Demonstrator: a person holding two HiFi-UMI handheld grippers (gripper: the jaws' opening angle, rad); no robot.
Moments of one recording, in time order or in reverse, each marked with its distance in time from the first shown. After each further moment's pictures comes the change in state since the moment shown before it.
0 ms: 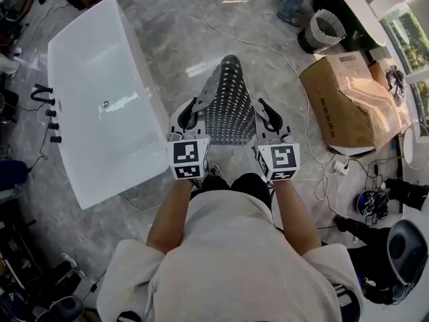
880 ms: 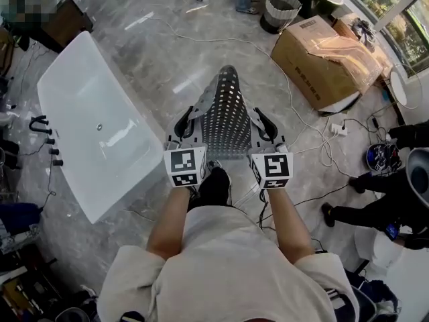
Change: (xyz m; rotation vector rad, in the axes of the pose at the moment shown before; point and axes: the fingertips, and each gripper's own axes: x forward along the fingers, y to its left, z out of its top) left arm -0.142 -0.120 -0.008 0.124 -0.030 -0.203; right arm -0.216 0.033 -0.021 0.087 -0.033 -0.275
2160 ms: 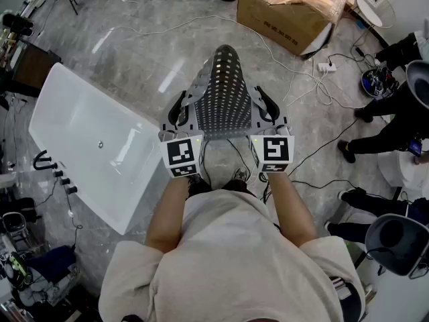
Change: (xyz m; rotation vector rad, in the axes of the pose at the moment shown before) left arm -0.081 -0.037 0.006 0.165 -0.082 -0.245; right arm -0.123 0.033 -0.004 0.034 -0.027 -0.363
